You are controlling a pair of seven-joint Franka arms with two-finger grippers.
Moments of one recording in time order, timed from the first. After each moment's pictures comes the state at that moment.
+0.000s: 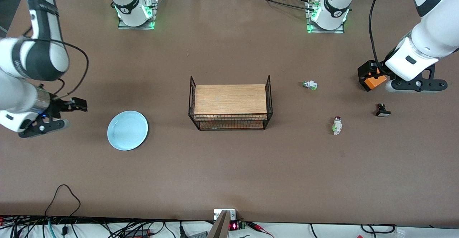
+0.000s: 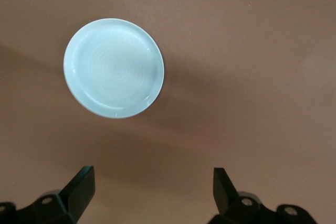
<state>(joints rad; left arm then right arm) -0.01 0.05 -0.13 -1.65 0.04 1.64 -0.13 0.05 0.34 -0.09 -1.51 -0.05 1.72 -0.31</state>
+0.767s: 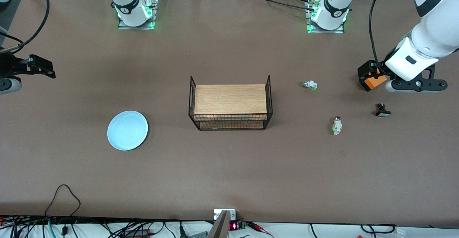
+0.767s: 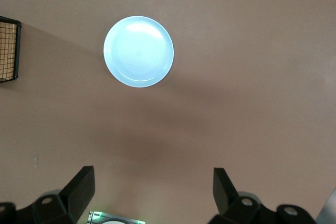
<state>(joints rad) -0.01 0.05 -0.13 -1.65 0.04 1.64 -0.13 0.07 0.23 -0.07 -1.28 -0.05 1.40 -0.27</state>
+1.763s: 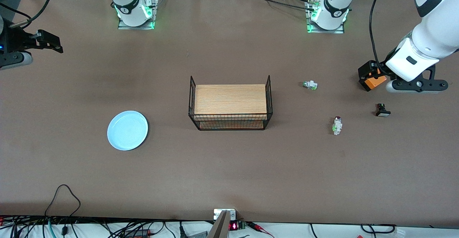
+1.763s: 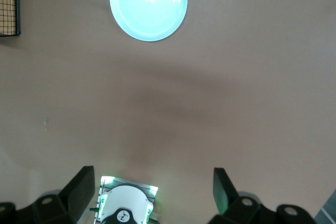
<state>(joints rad) -0.01 0.05 -0.13 -1.65 0.04 1.64 -0.13 0.05 0.00 -0.08 -1.61 -0.05 1.40 -0.27</state>
